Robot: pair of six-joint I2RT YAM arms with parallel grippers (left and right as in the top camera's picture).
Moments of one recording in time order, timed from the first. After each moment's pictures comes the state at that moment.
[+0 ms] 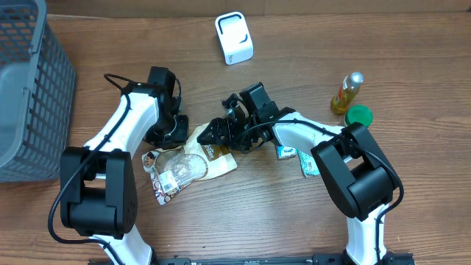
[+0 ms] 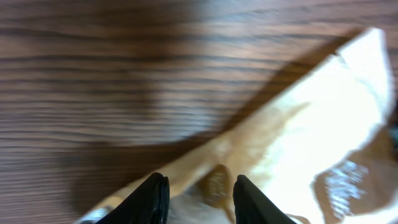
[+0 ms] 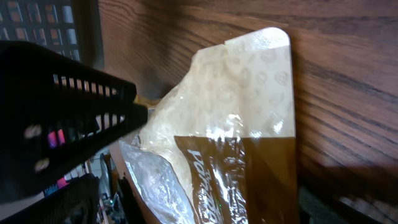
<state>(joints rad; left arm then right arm) -0.13 1.88 1.29 -0.98 0.12 -0.15 0.56 2.10 1.22 -0.13 -0.81 0.62</state>
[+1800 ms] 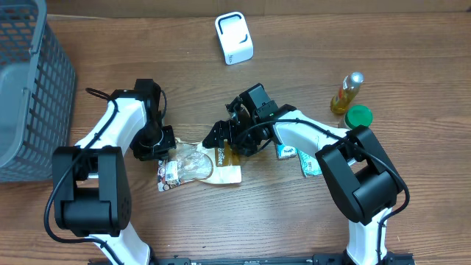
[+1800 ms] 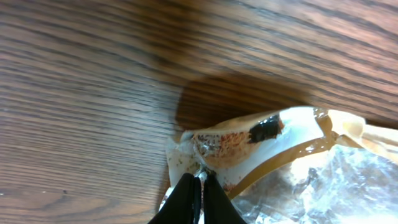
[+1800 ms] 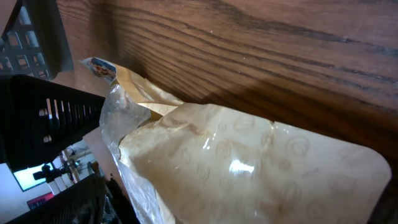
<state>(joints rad) -0.05 1.89 1.21 -1.04 0.05 -0.30 0.56 2.06 1.24 -0.32 -0.72 0.63</state>
